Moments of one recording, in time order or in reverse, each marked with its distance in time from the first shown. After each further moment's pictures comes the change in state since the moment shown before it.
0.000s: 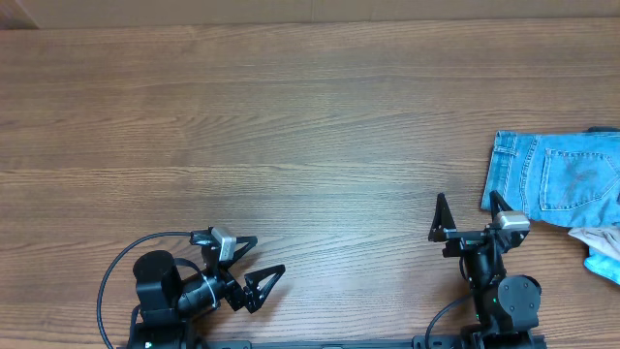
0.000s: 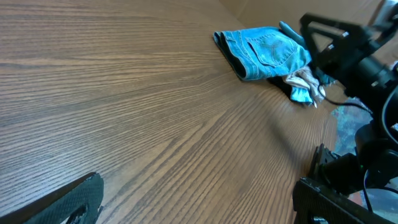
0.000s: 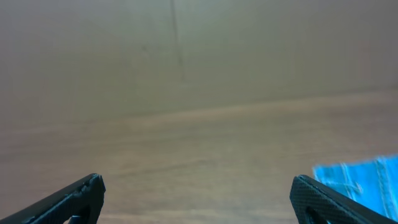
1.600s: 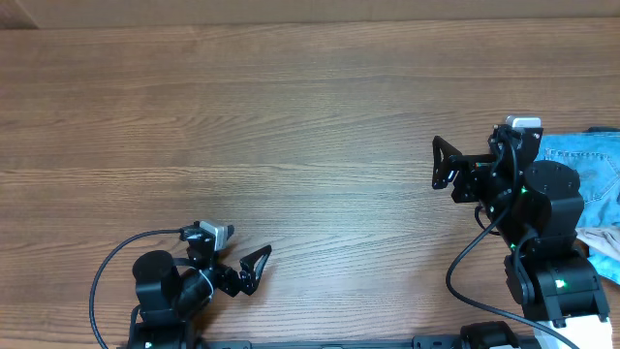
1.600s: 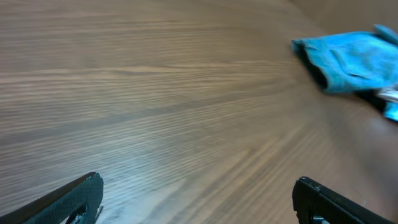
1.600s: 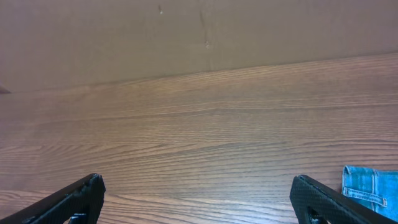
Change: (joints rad) left arm 0.000 0.000 0.000 0.024 -0.315 0.035; right arm 0.000 0.784 0.826 -0.444 -0.109 0.043
